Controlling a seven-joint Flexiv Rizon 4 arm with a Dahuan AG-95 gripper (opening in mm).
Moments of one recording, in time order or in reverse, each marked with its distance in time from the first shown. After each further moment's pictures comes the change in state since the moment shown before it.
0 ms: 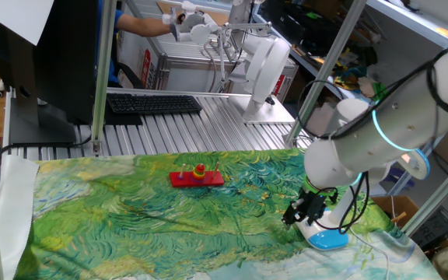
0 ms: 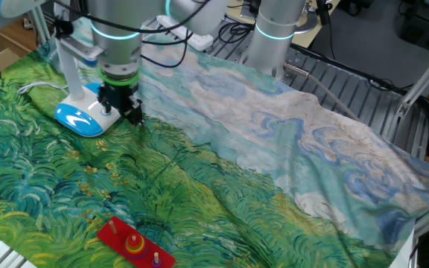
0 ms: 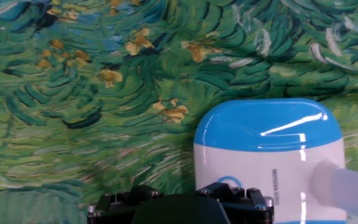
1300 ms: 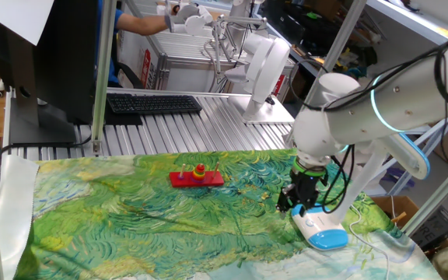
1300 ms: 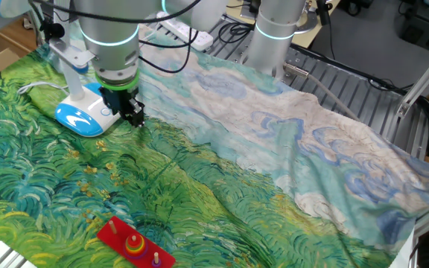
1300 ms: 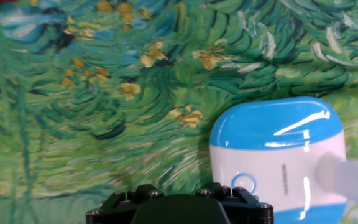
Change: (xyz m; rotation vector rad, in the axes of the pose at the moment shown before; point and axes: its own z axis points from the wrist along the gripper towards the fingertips) arm -0.016 0.023 -0.033 -0.014 0.117 0.073
